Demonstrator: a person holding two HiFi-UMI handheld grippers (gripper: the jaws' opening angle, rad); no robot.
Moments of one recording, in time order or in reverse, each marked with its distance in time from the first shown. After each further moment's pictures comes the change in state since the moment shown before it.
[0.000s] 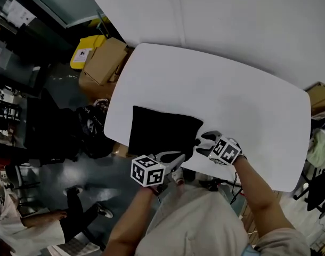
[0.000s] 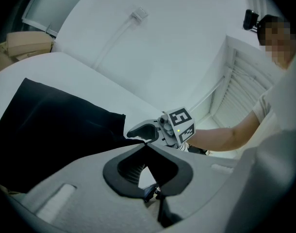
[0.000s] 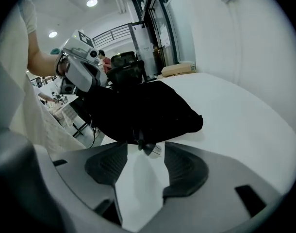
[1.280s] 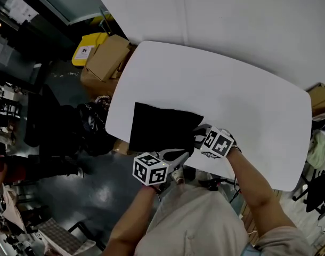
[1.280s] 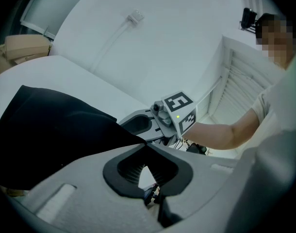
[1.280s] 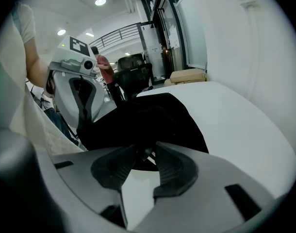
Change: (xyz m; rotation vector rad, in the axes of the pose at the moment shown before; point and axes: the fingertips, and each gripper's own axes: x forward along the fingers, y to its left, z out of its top) left arm -0.002 -0.013 0.007 0.020 -0.023 -0.015; right arm 0.004 0.012 0.064 -0.071 -0.004 0.061
